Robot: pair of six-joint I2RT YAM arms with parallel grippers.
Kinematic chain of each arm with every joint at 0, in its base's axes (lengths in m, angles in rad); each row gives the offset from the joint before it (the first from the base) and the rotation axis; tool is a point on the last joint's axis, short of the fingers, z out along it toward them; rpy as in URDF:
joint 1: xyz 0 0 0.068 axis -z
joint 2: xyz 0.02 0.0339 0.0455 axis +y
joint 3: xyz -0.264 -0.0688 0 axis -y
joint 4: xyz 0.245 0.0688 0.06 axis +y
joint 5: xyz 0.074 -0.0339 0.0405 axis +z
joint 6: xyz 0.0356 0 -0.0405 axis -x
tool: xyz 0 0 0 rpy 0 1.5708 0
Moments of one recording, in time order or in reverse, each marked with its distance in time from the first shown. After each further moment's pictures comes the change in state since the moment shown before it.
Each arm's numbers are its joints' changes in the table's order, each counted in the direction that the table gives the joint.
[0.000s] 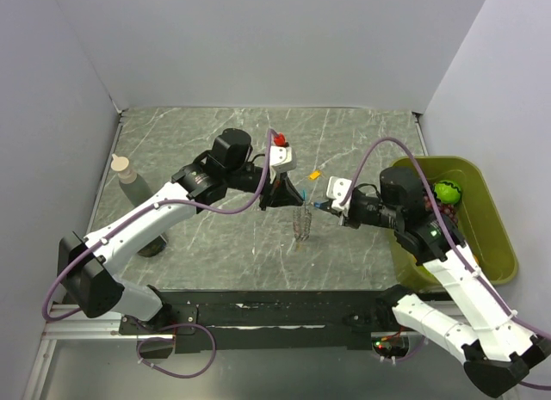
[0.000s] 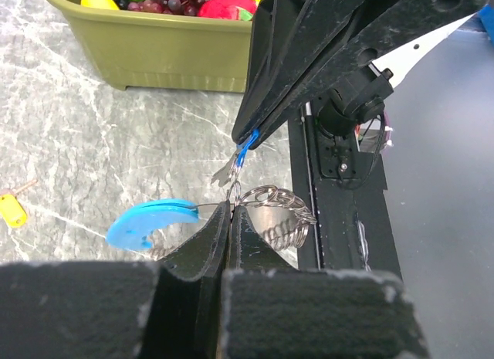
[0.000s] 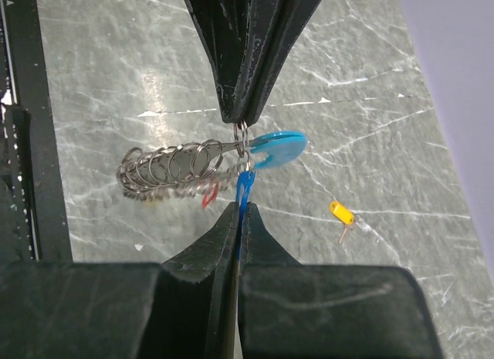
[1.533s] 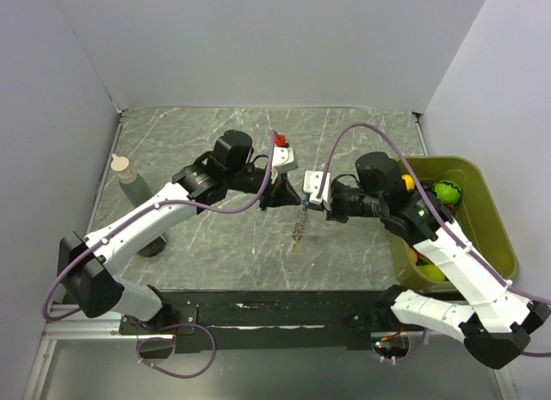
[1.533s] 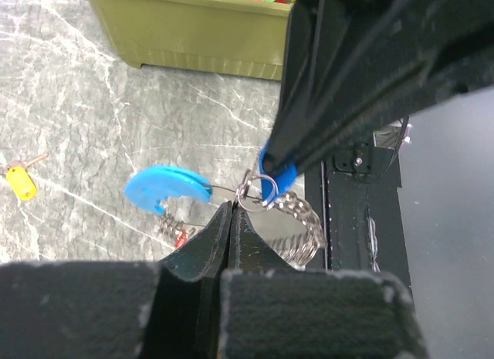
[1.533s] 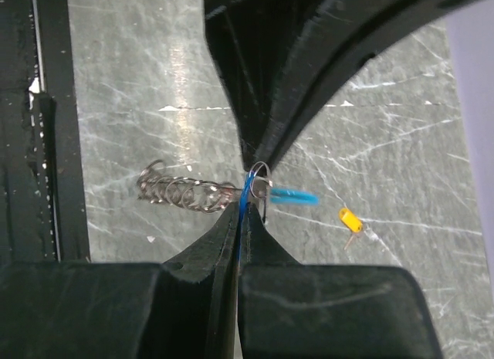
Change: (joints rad) left arm 0.008 0.001 -0.006 0.027 0.071 0.006; right arm -0.155 0.180 0.206 0.132 -0.094 0.005
